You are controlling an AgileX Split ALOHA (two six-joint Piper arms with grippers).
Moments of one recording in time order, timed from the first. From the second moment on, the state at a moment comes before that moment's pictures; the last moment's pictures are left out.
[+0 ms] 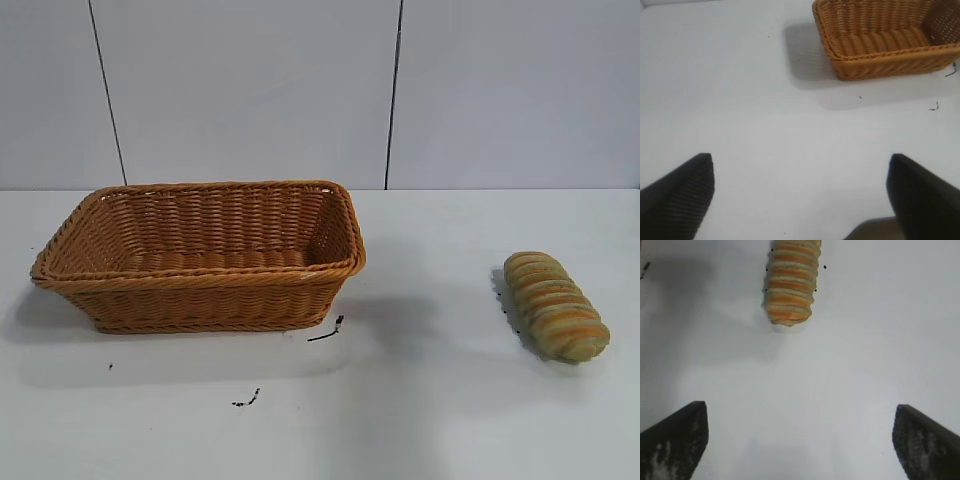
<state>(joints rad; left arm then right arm) -0.04 -0.01 -0.50 0.00 1.07 0.07 0.03 1.66 -1.18 0.01 0.92 0.03</state>
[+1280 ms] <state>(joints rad) -0.04 -0.01 -0.50 0.00 1.07 0.07 0.06 2.14 -1.39 0.01 0.81 0.03</state>
